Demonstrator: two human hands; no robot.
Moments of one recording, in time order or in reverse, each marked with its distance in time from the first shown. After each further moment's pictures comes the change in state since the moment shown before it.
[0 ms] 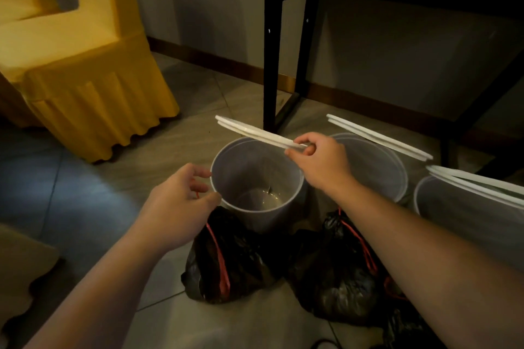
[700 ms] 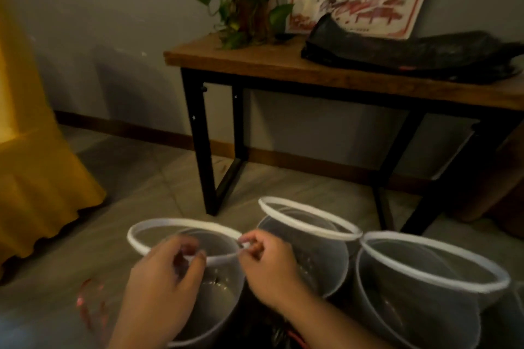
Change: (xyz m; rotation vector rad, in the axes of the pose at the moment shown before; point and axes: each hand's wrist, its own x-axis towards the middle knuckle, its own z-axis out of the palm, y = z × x) left_hand 0.069 0.103 0.063 0.028 0.191 0.361; right_hand 0.006 0.011 -0.024 0.199 0.017 0.114
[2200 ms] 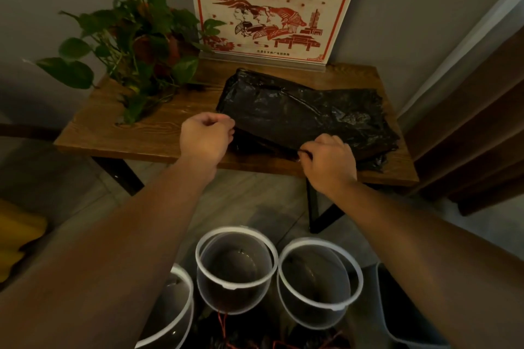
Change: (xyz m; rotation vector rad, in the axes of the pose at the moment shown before) left_hand 0.312 0.401 0.047 -0.659 -0.175 -0.392; right_hand 0.202 -0.171 -0.408 -0.965 0.208 0.088
